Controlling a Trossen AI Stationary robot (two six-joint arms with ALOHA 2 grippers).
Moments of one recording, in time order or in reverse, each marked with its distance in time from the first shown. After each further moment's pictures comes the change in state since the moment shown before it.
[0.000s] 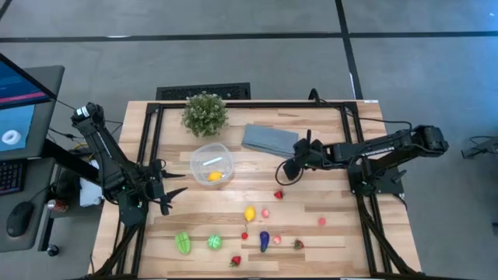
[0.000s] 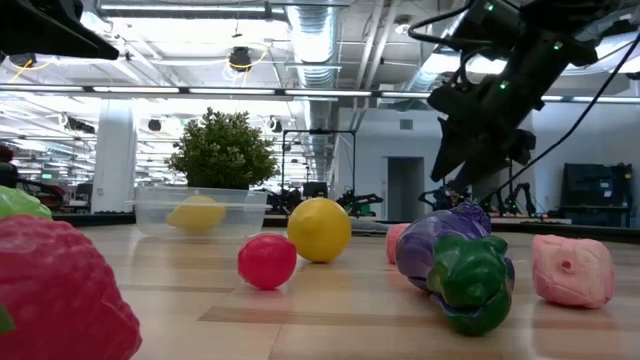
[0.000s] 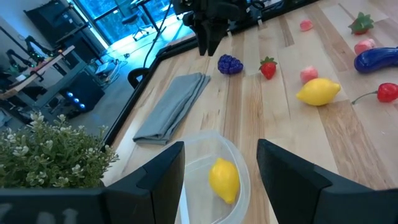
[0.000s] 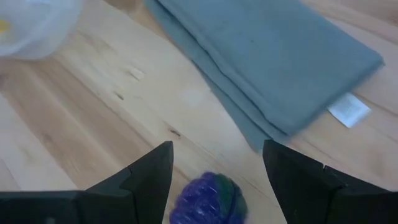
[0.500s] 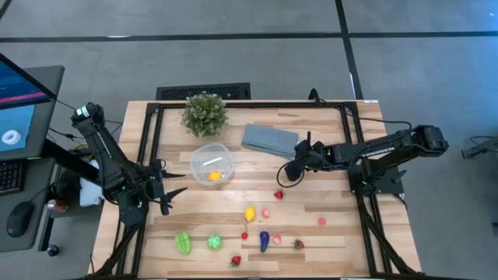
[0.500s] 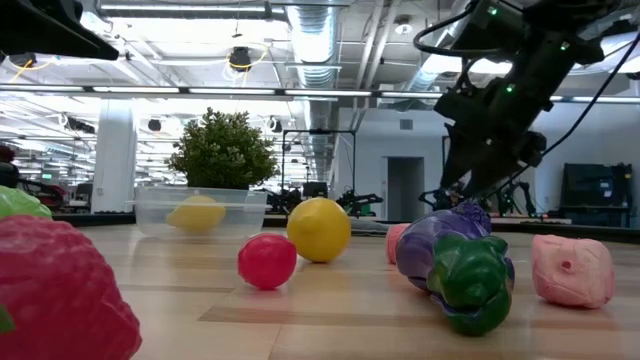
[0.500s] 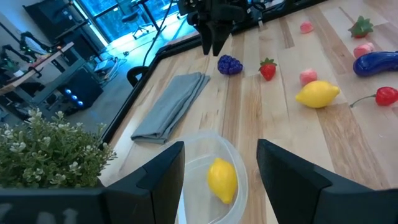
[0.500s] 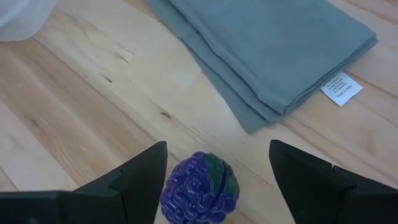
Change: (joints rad) left arm 0.000 0.000 0.000 0.000 0.001 -0.023; right arm 0.017 0.001 0.000 -0.052 -0.007 0.036
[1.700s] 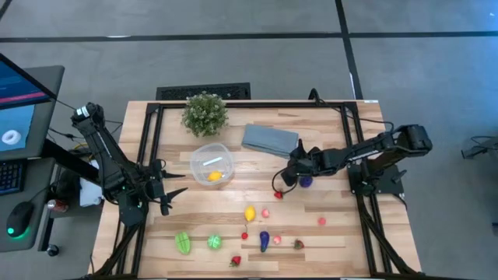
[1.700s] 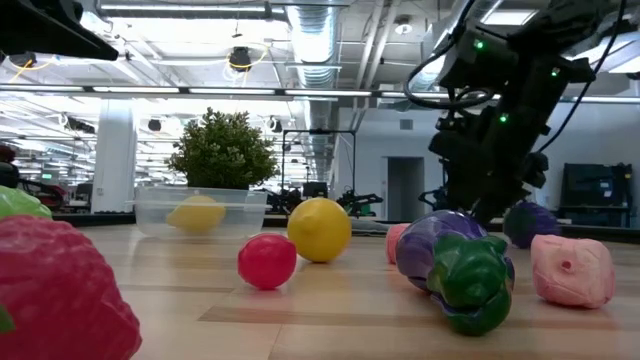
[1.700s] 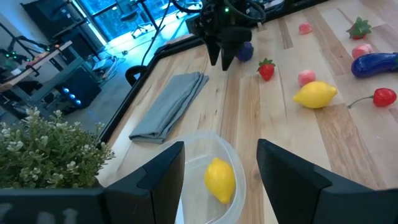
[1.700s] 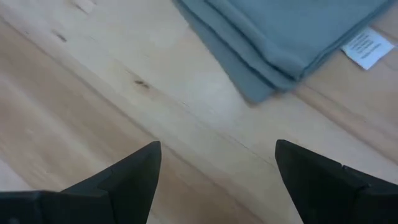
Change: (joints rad) left arm 0.000 0.000 0.000 0.005 0.005 -0.003; right arm 0.034 0.182 0.015 0.016 -0.003 0.050
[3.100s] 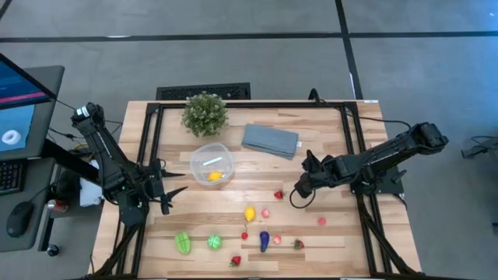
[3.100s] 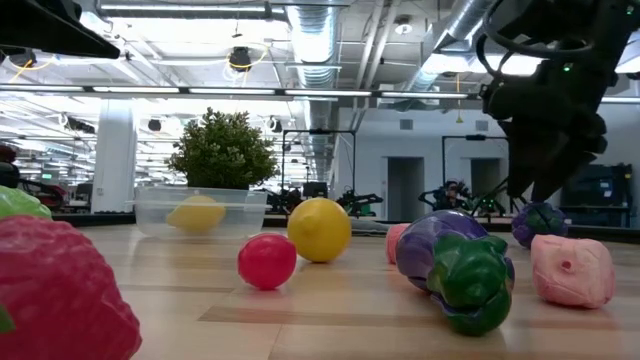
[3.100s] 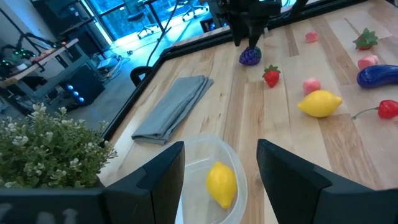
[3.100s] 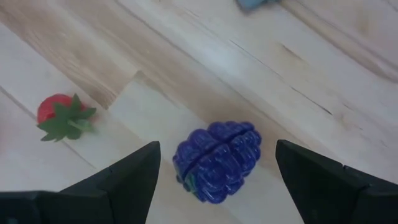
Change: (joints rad) left arm 0.000 0.000 0.000 0.001 -0.027 -0.040; right arm 0.215 -0.182 0.046 -0.369 -0.046 0.225
